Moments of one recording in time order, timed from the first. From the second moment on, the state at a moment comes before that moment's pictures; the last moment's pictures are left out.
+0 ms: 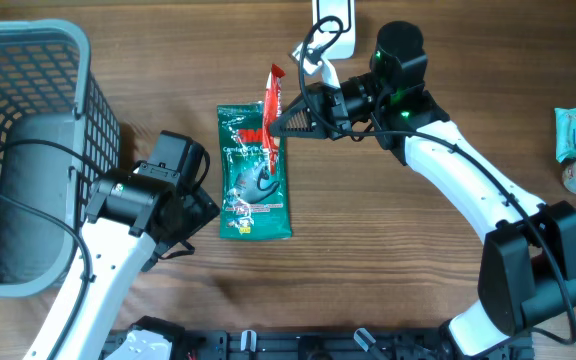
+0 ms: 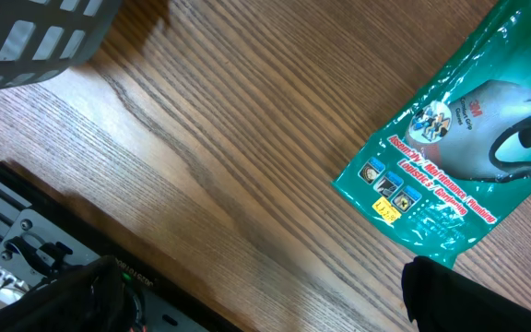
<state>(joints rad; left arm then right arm) -0.31 1.20 1.10 -1.39 -0.17 -1.00 0.38 1.76 1.25 0.42 -1.56 0.80</state>
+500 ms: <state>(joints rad) -0.31 1.20 1.10 -1.39 -0.17 -1.00 0.35 1.75 1.25 -0.26 -0.90 0.62</state>
